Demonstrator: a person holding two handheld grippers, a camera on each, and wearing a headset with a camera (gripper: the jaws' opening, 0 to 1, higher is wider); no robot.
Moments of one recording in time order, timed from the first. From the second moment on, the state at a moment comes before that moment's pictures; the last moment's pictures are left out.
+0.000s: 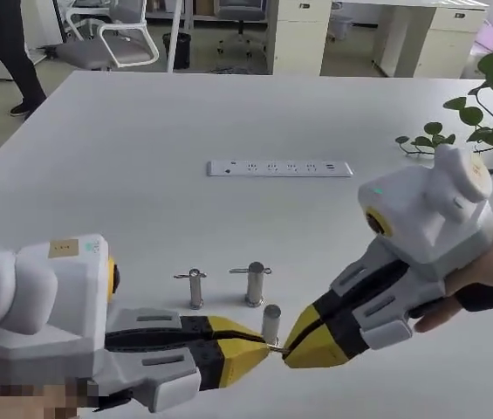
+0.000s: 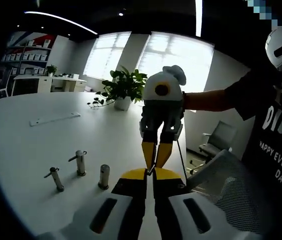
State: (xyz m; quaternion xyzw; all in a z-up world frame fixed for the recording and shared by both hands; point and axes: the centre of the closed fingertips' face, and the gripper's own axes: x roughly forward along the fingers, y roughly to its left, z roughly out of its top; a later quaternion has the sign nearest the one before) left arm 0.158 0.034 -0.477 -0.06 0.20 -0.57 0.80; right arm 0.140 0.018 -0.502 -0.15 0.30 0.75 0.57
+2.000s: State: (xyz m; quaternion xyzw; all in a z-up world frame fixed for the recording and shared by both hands) left arm 0.232 0.015 -0.583 0.06 0.25 -0.43 0.87; right arm 0.220 -0.026 -0.566 -0.30 0.34 0.67 0.59
